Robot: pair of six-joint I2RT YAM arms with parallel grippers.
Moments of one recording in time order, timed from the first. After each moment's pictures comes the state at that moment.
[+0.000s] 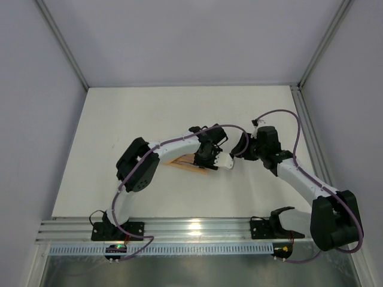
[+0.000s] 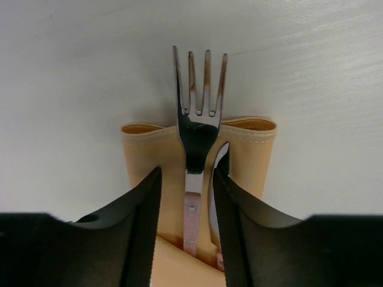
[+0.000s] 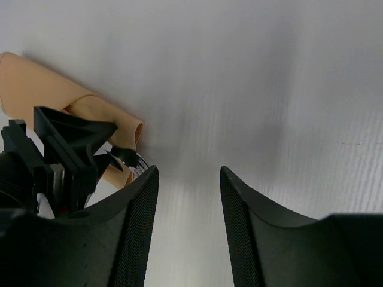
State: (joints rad) left arm -0.90 2.11 1.63 -0.83 0.10 1.00; right arm 0.25 1.18 0.64 -0.14 -0.20 0.43
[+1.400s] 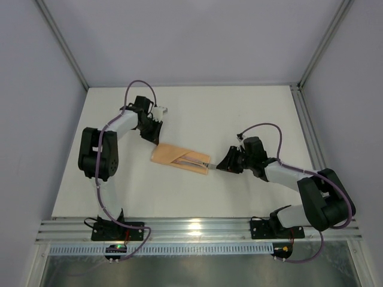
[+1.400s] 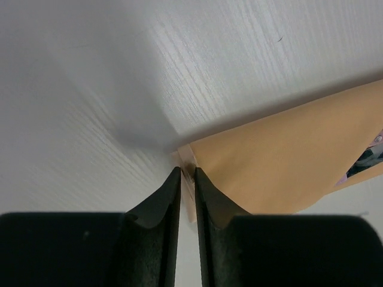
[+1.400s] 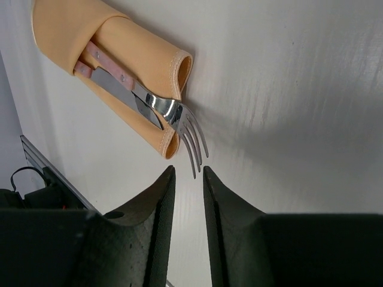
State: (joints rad) left arm -0.21 1.97 1.43 -0.69 0.32 0.22; right arm 0.38 1.37 0.49 0.12 -0.42 0.69
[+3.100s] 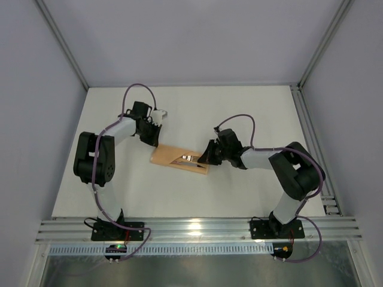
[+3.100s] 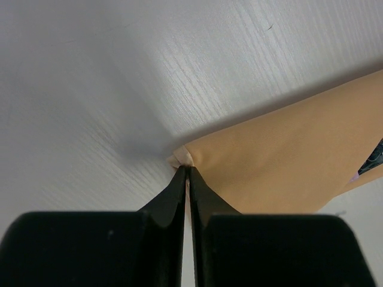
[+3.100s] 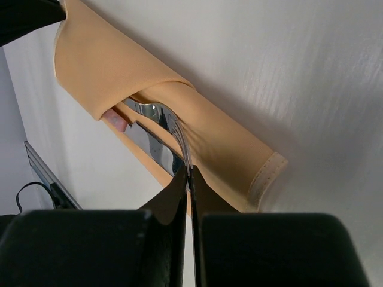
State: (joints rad) left arm -0.21 1.89 1.27 -0.53 0.34 0.26; right arm 0.56 1.71 0.75 0.23 -0.34 0.78
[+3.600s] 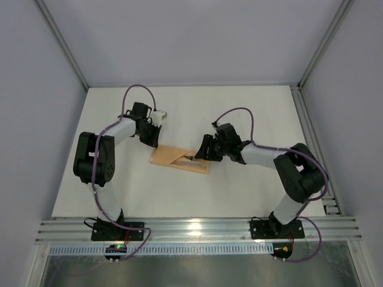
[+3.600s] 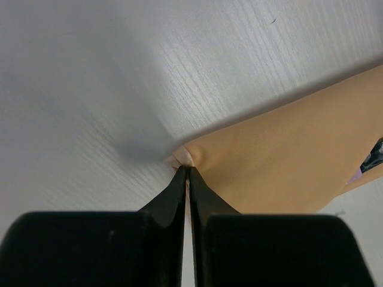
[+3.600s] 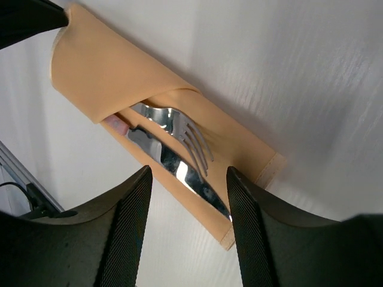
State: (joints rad) left arm -0.21 1.89 1.25 -0.53 0.34 0.26; right arm 0.57 1.71 0.84 0.12 -0.30 0.70
